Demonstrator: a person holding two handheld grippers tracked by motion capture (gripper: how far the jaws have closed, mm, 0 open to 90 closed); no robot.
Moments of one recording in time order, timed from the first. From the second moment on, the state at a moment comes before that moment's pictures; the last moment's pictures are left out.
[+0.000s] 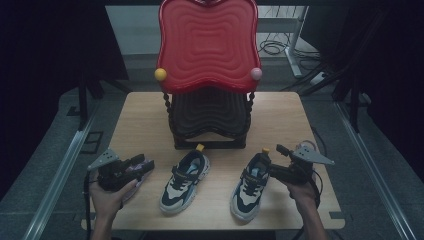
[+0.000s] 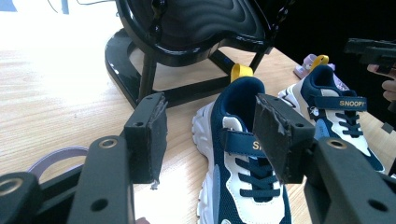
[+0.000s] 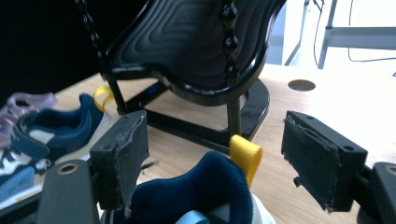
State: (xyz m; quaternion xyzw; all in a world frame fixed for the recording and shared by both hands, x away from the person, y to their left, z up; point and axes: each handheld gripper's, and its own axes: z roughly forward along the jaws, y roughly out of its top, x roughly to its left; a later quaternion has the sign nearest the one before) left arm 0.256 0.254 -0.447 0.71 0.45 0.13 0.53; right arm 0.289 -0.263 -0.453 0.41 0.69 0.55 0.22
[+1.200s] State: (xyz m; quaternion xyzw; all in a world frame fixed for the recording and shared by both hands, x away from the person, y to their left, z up) left arm 0.258 0.226 -0.425 0.74 0.45 0.14 0.49; right arm 0.278 -0.294 -0.462 0.43 0.69 0.55 0.16
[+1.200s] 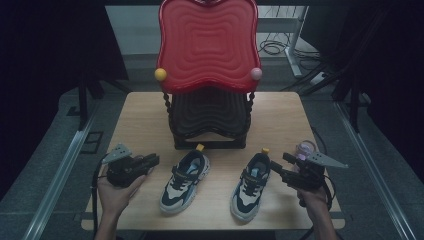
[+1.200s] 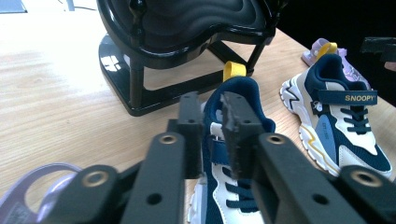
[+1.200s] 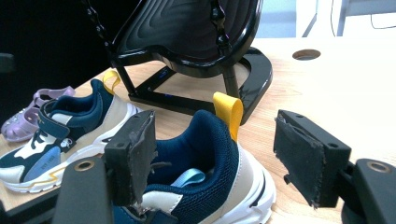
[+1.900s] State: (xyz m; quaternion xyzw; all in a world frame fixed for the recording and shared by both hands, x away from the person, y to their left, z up) left arm 0.230 0.266 -0.429 0.75 0.48 0.15 0.43; right arm 0.276 -0.285 -0.462 0.43 0.70 0.55 0.16
